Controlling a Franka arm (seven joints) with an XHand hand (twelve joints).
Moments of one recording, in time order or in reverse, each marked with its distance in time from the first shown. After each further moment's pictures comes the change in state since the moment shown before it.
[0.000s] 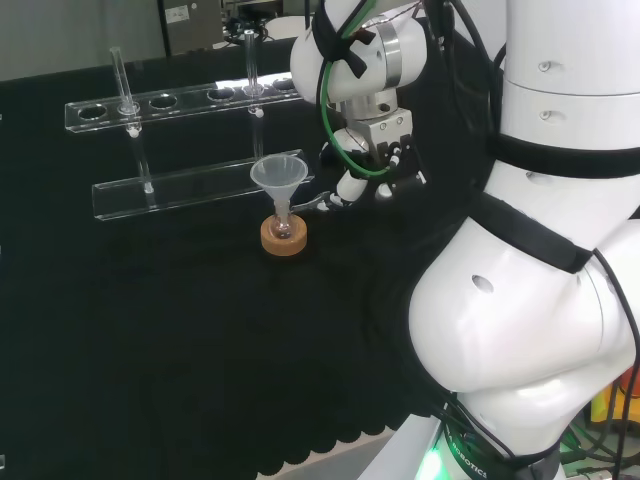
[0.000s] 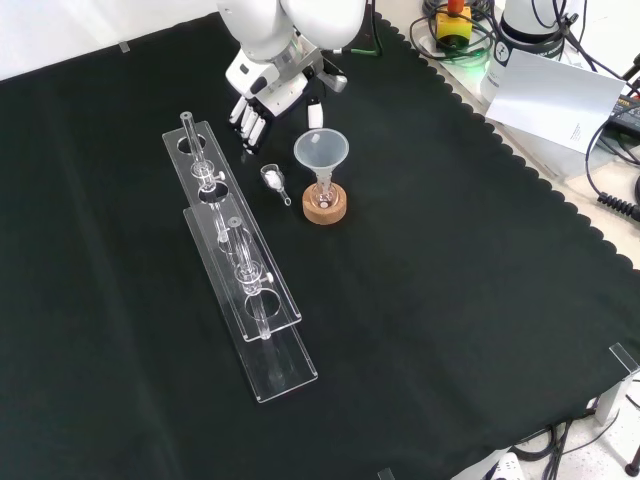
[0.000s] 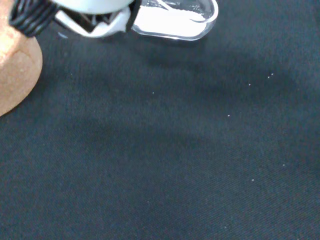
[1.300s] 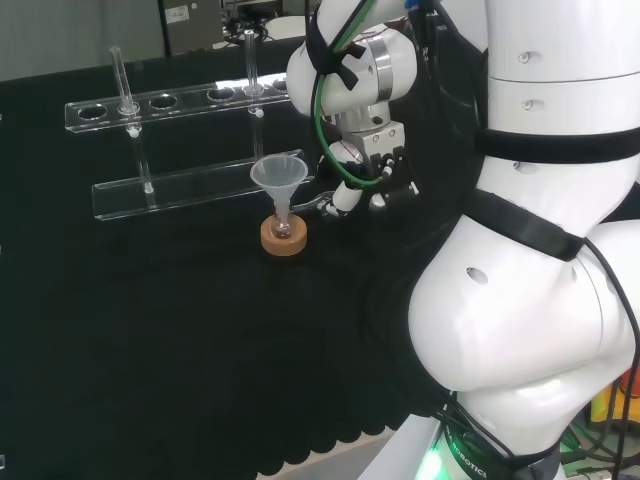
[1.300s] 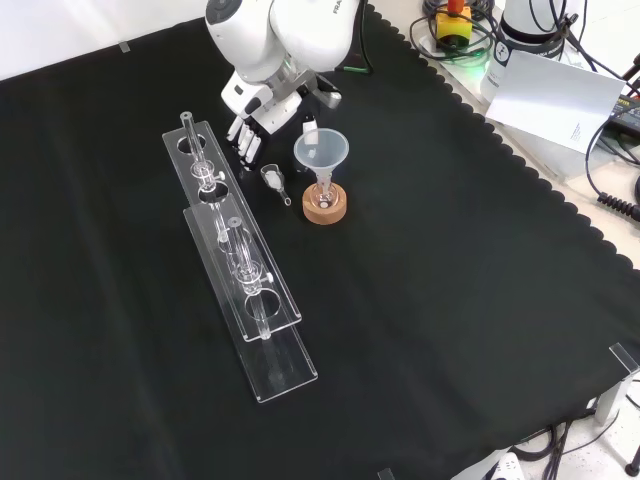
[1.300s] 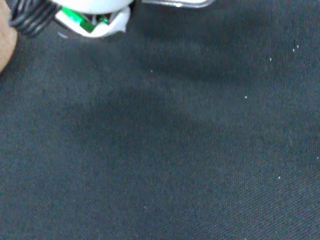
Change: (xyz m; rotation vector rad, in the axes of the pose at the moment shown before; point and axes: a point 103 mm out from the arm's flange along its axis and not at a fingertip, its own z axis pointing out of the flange) arm 0.000 0.022 0.026 0.027 0.007 0.009
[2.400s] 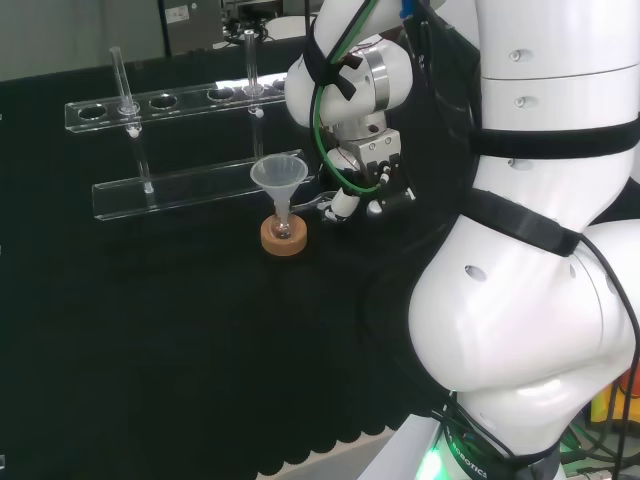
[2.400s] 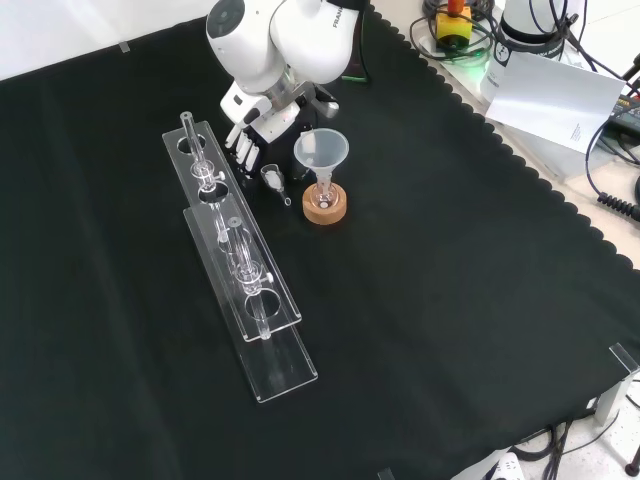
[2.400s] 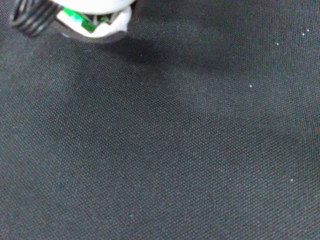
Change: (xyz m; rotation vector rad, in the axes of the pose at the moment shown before) arm 0.000 0.011 0.012 -0.007 -0.020 0.011
